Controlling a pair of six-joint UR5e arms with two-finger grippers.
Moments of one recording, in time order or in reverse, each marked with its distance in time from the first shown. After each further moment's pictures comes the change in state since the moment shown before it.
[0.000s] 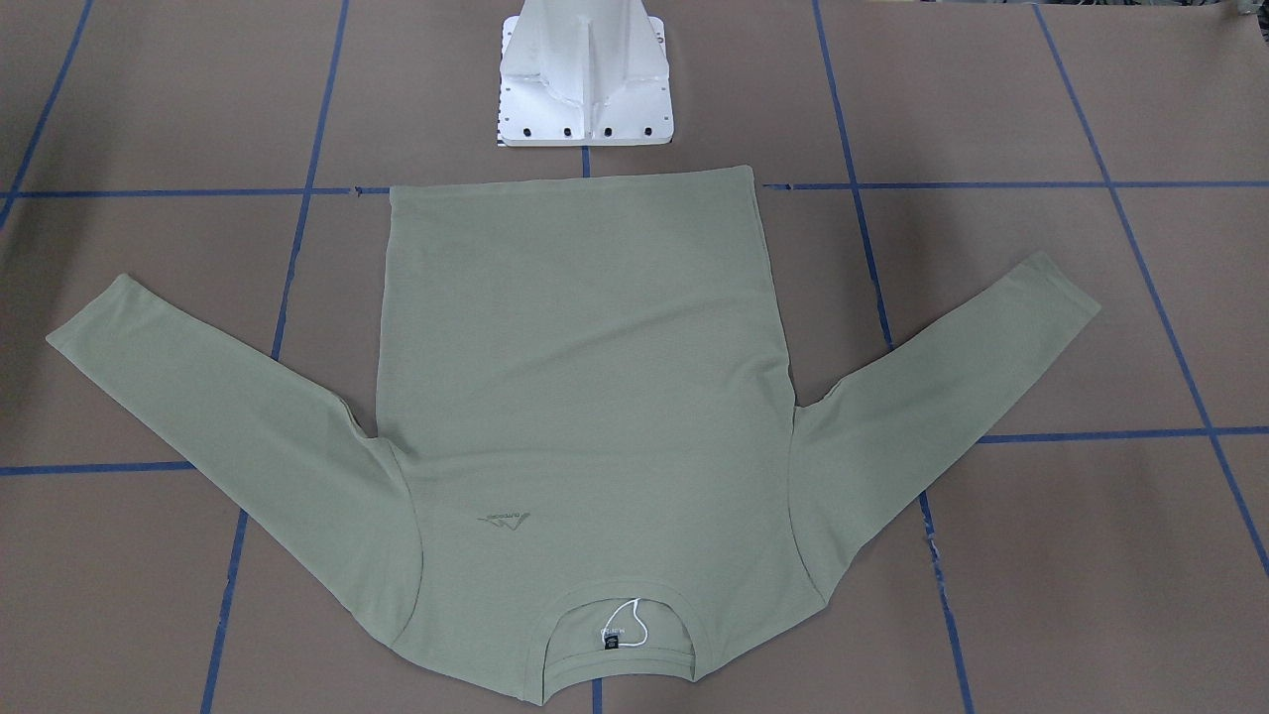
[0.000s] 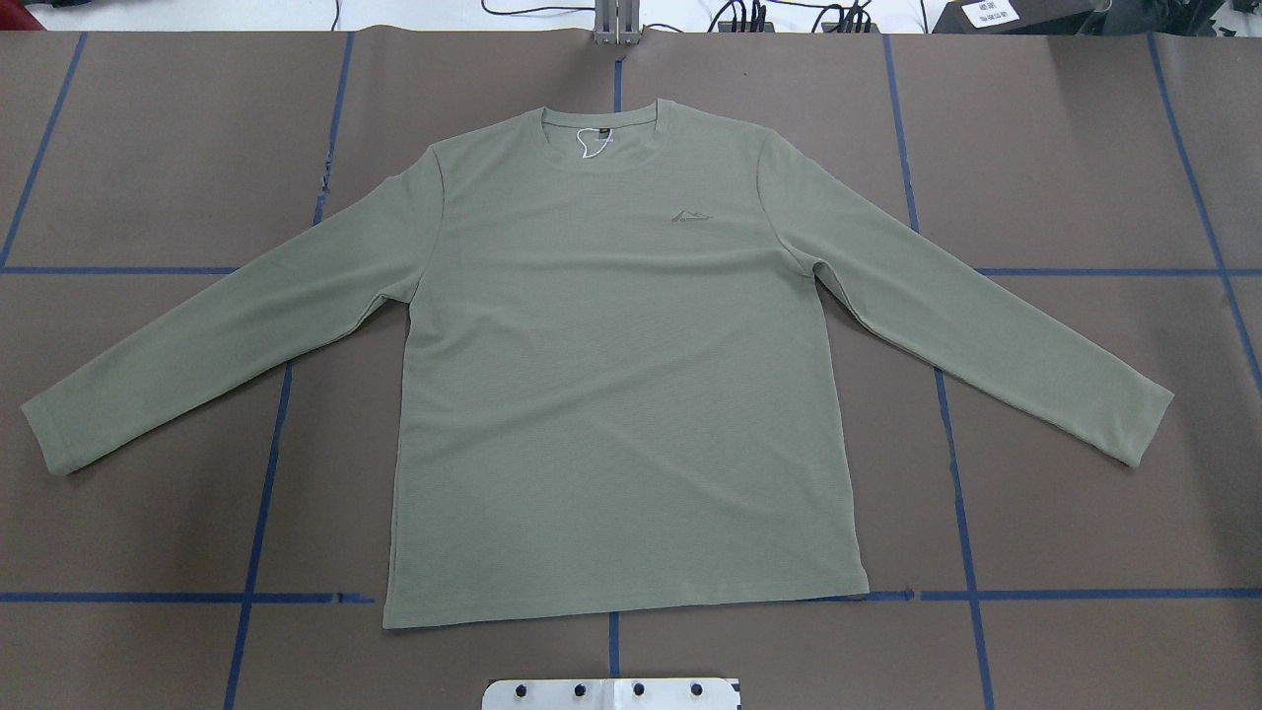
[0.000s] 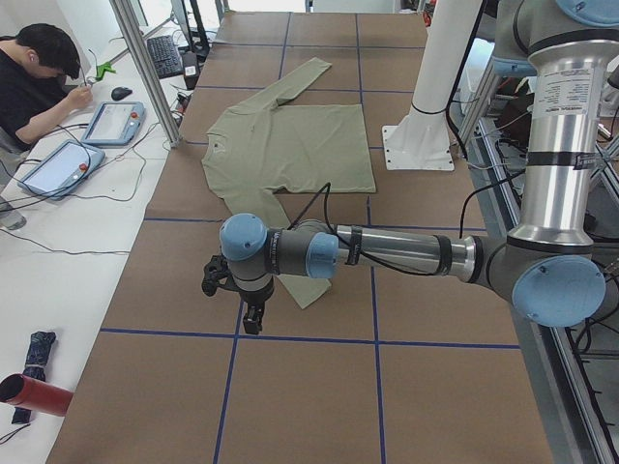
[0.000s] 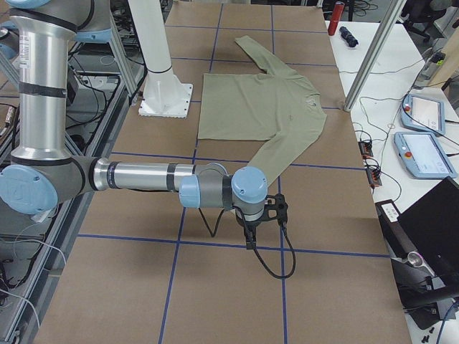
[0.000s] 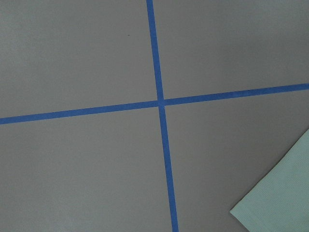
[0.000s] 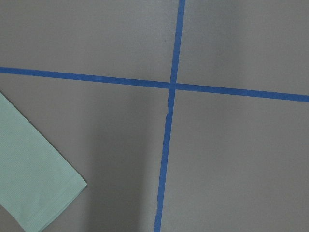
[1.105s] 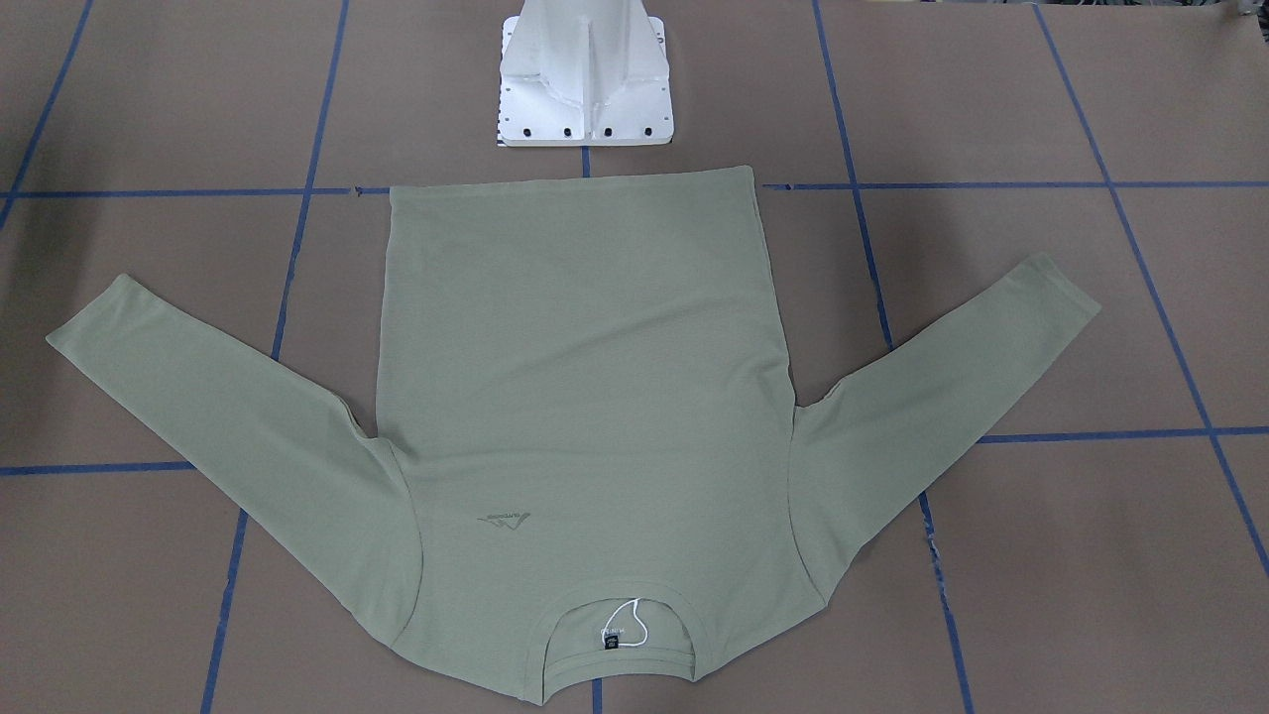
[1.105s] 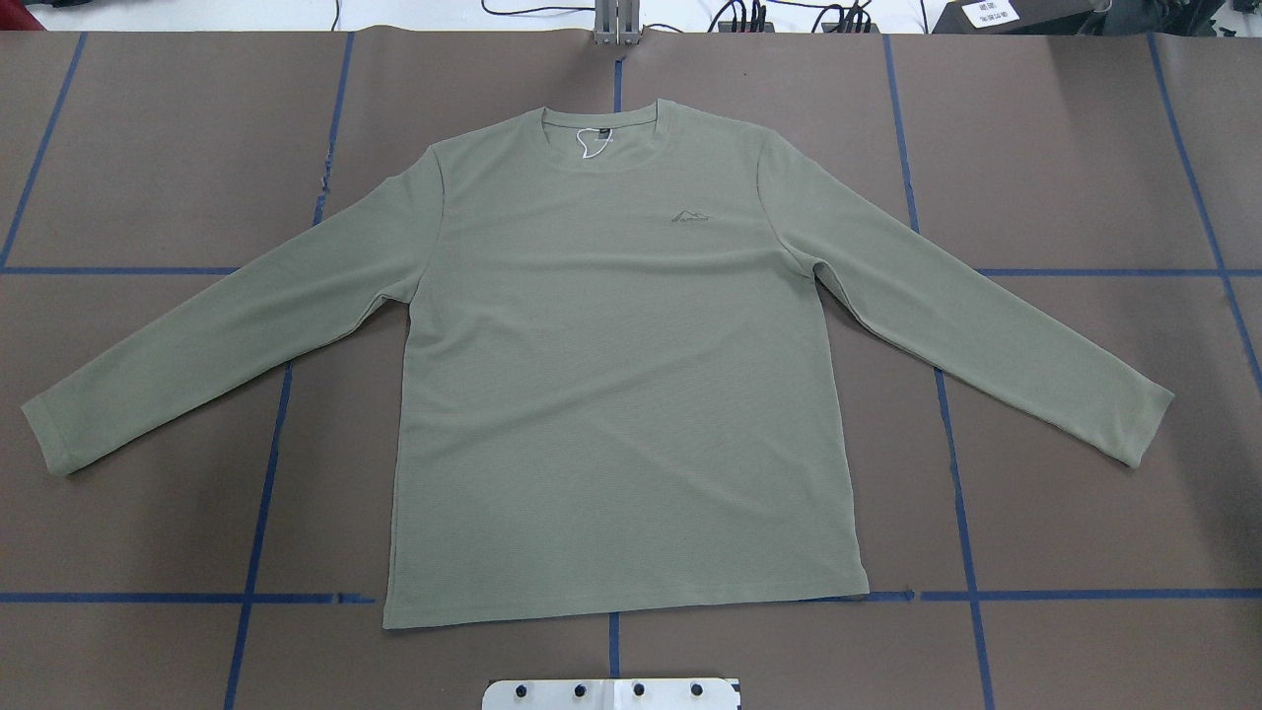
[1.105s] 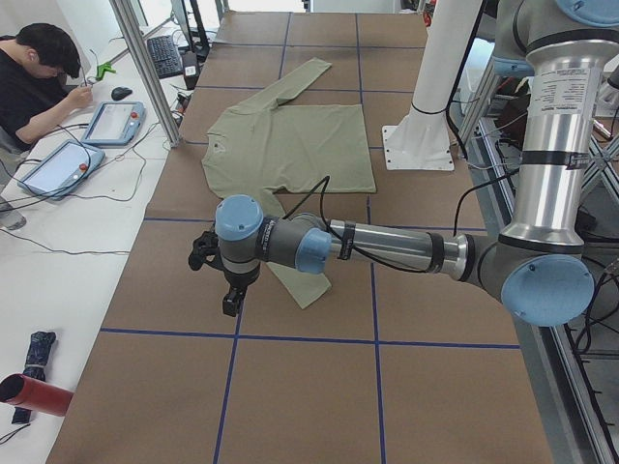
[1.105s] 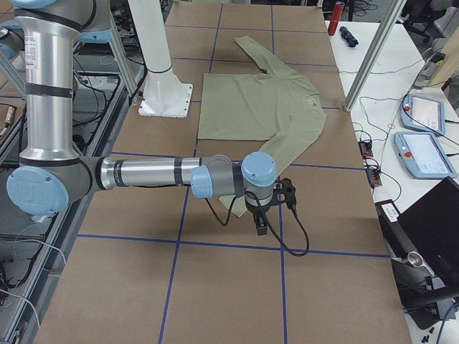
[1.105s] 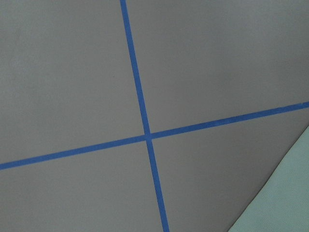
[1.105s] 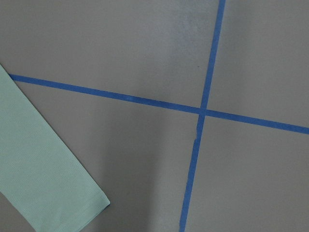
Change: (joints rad) left arm 0.008 -0.034 0.012 -0.192 -0.003 -0.001; right arm -0.073 0.043 0.014 0.037 0.004 0.023
